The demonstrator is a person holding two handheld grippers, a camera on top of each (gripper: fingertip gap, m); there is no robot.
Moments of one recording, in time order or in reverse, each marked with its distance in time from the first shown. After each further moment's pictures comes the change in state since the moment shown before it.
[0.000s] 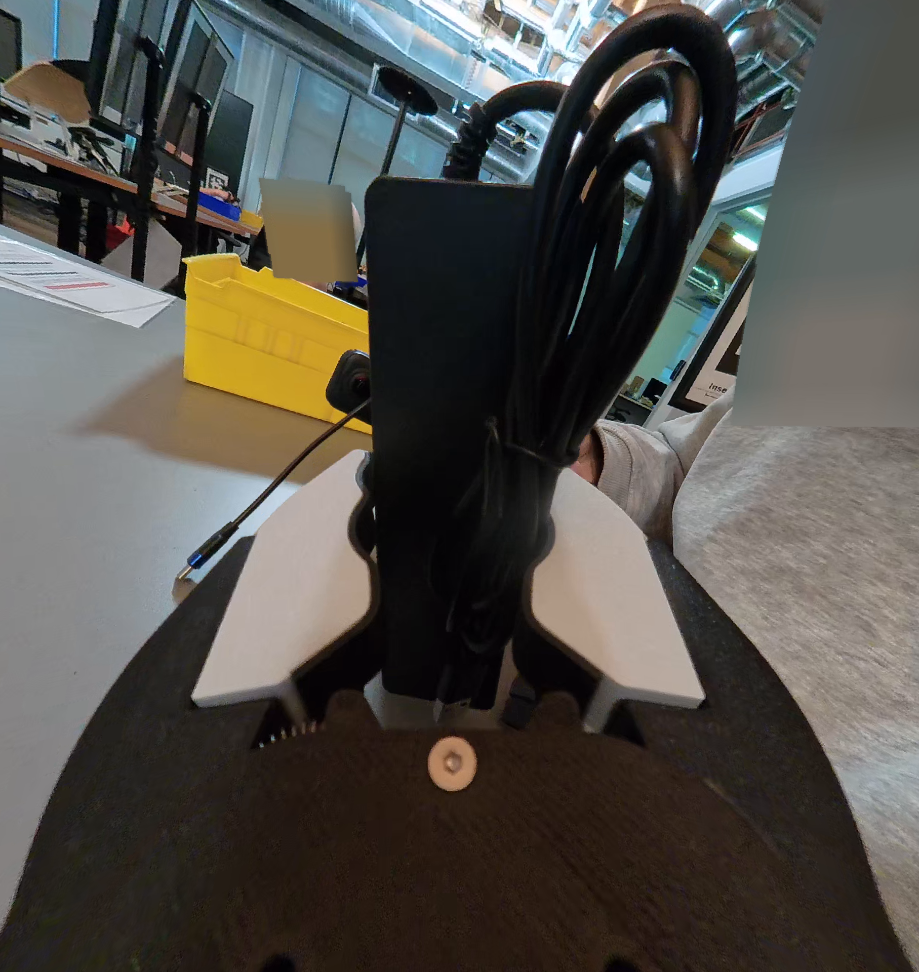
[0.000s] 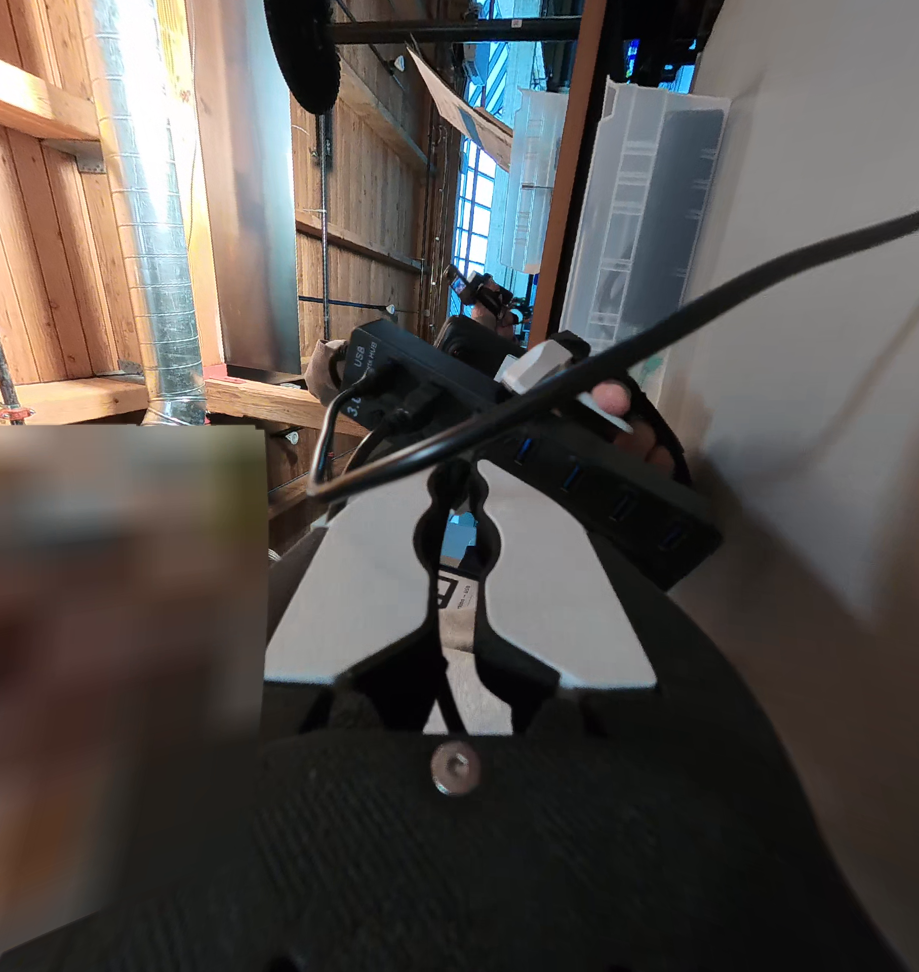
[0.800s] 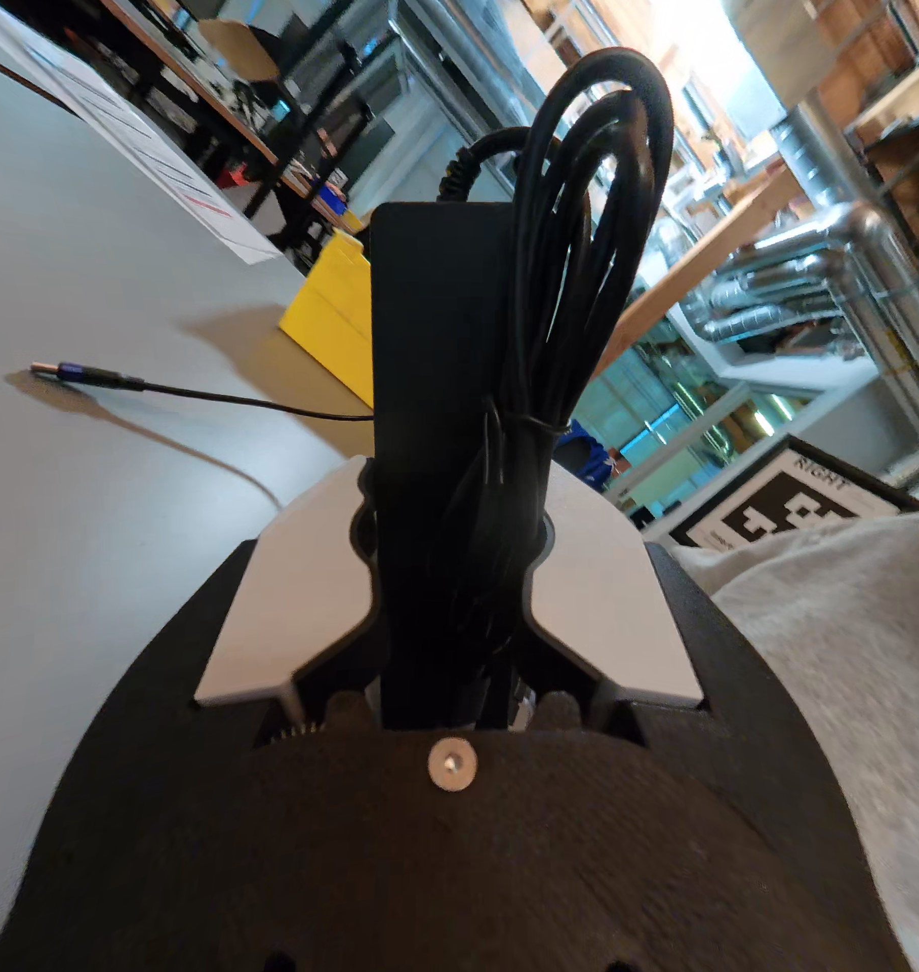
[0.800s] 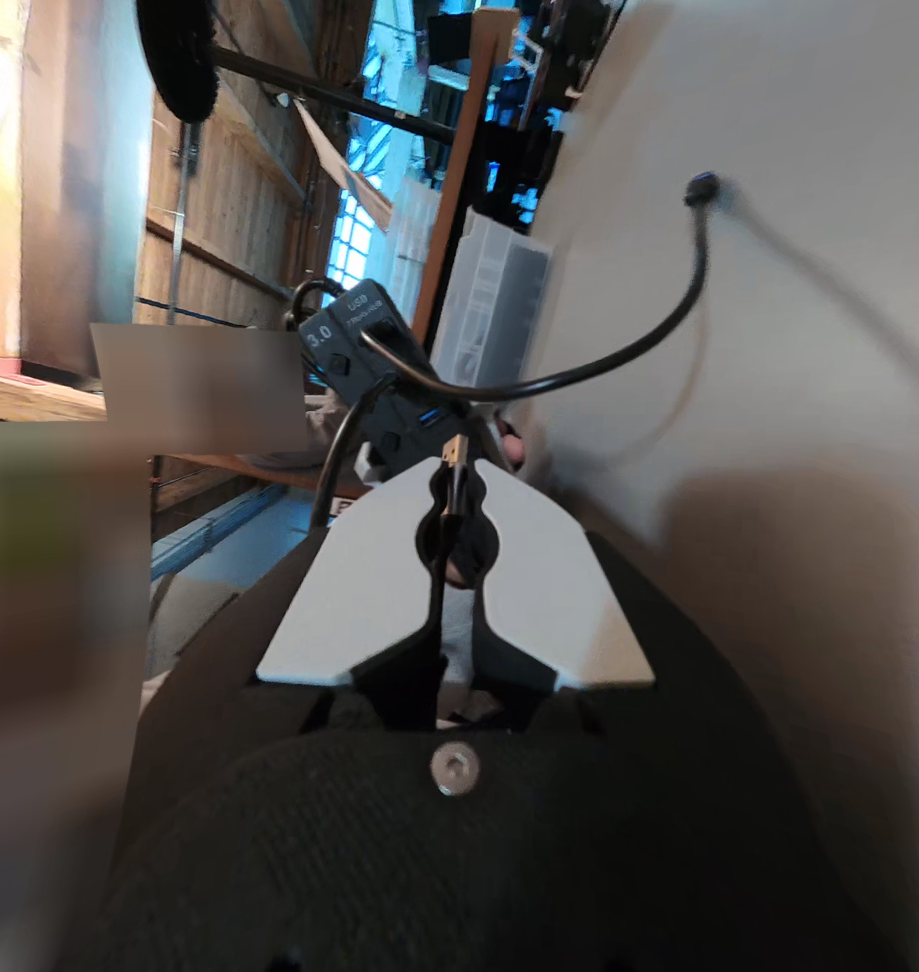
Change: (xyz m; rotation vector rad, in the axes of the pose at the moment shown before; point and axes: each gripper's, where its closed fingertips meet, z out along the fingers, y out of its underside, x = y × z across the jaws) left arm -0.048 0.000 -0.009 0.121 -0.178 -0.364; right arm 0.040 -0.042 -0.031 0.095 0.257 -0.231
